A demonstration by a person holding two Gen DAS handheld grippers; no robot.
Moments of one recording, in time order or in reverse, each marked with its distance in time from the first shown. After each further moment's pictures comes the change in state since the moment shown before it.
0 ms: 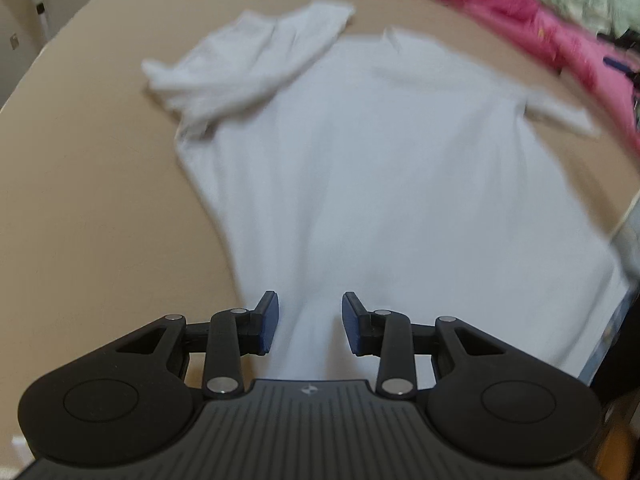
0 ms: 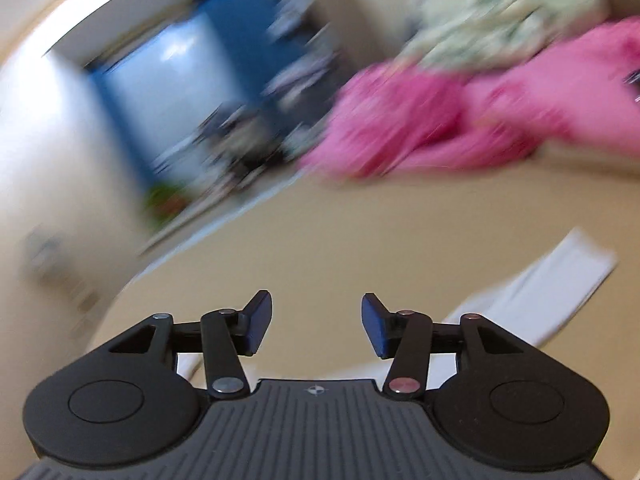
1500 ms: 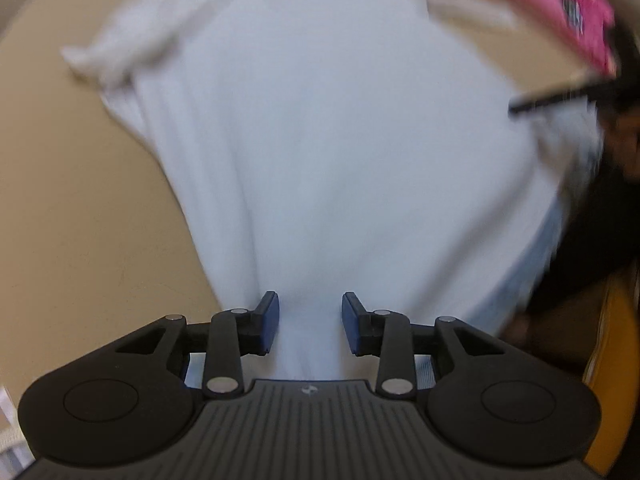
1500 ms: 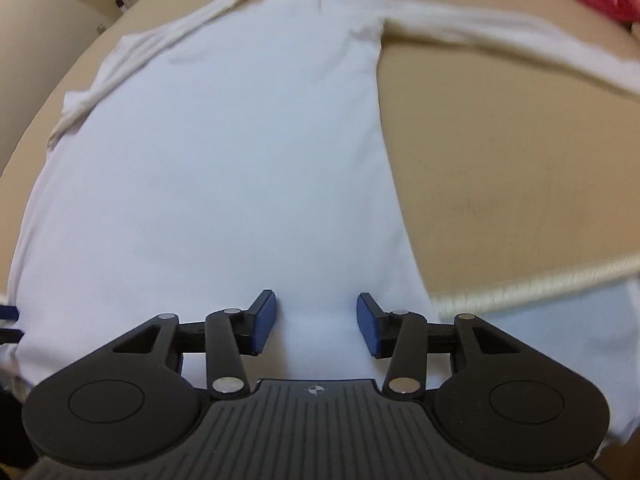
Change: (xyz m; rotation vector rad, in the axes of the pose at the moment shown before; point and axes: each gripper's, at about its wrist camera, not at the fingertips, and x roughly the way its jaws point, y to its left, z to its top) left arm -0.034 -0.055 -0.062 0.196 0.004 -0.097; right arm -0.038 0.047 -0.191 -0.391 0.582 -0.096
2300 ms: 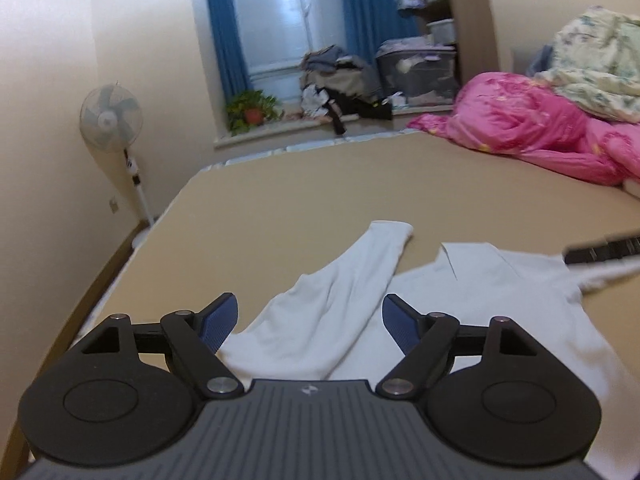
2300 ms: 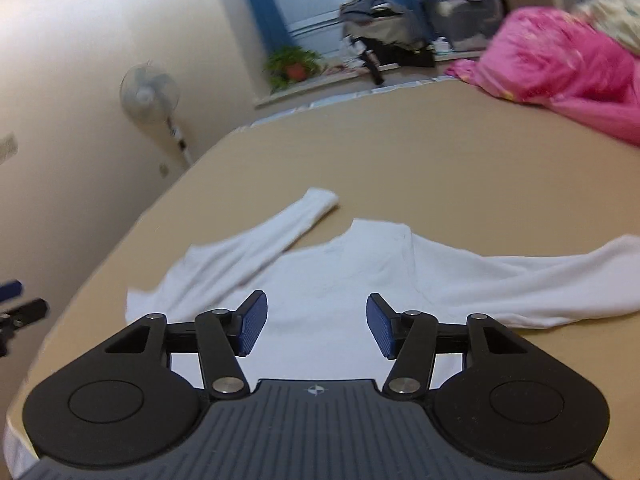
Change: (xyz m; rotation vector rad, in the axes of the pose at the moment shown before) left arm -0.046 -0.012 0.175 -0.171 -0.527 0.504; right arm 0.012 0.012 0.166 0.070 -0.390 0.173
